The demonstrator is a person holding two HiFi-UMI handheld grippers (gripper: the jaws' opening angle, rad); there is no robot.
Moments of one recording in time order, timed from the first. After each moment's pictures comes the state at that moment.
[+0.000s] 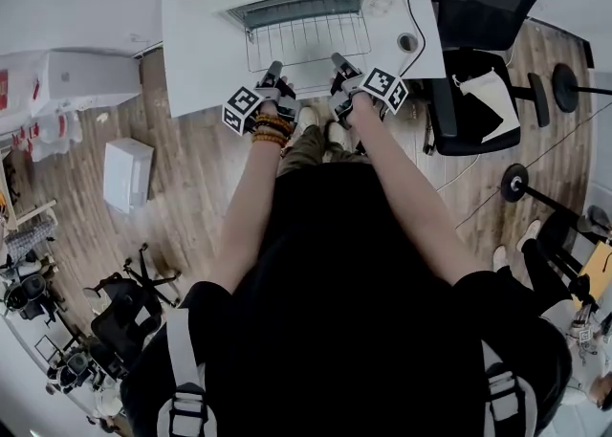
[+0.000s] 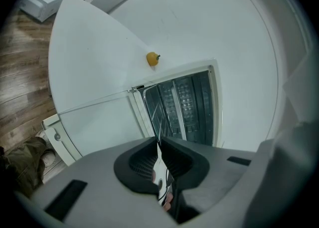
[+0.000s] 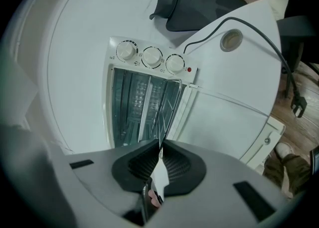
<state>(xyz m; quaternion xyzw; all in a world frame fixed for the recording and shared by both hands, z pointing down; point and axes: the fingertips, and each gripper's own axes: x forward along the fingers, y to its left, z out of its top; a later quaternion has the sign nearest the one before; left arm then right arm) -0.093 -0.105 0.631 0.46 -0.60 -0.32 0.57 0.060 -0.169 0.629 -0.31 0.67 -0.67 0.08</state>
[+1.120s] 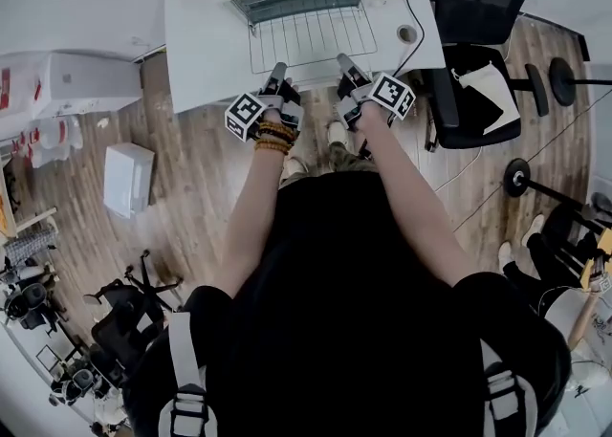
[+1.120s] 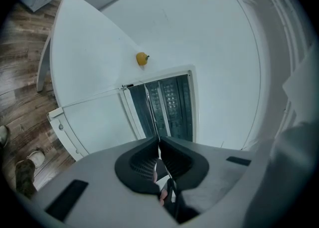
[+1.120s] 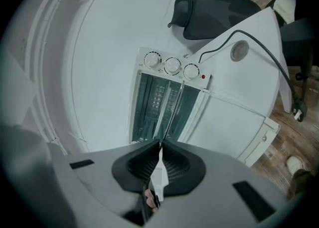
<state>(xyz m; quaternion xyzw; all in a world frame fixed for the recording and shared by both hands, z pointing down) -0.077 -0.069 0.597 0.52 -0.56 -0.36 0.54 0.075 -0.131 0.594 -0.27 0.73 -0.61 0.13</state>
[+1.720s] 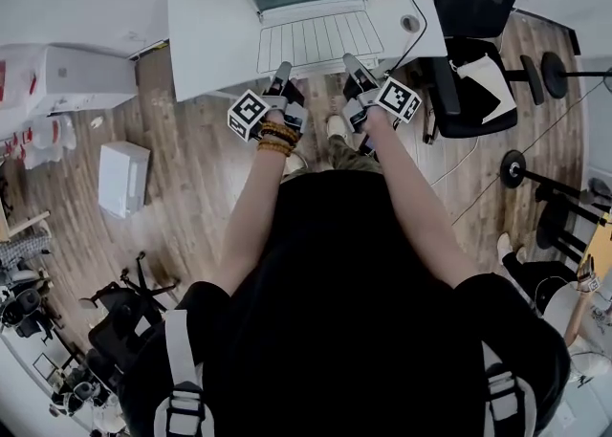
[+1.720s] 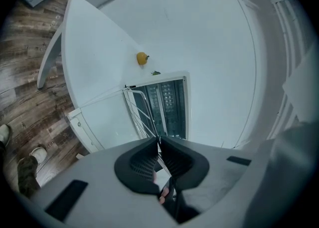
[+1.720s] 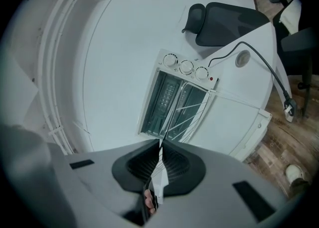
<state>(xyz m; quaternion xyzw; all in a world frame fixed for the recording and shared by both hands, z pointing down) -0.081 -0.026 0.591 0.54 -0.53 -0.36 0.55 0.072 -0.083 0.573 -0.28 0.76 -0.56 0.14</state>
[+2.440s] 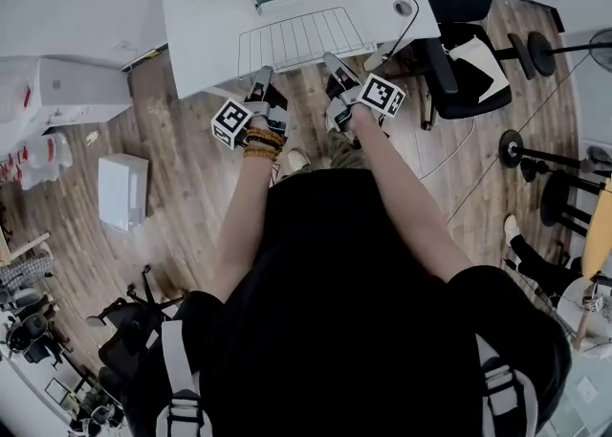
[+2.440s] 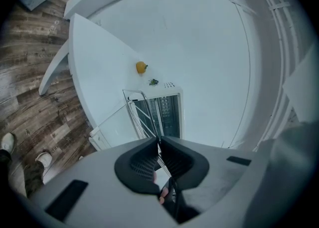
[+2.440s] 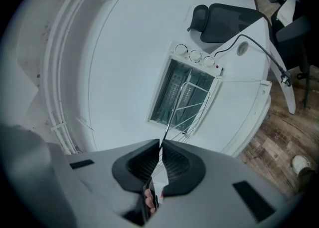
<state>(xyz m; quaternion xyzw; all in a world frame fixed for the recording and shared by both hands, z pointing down) -0.132 0.041 0.576 0.55 -0.52 -0.37 0.54 0.022 -0.014 0.555 -0.27 0.77 -0.55 0.15</state>
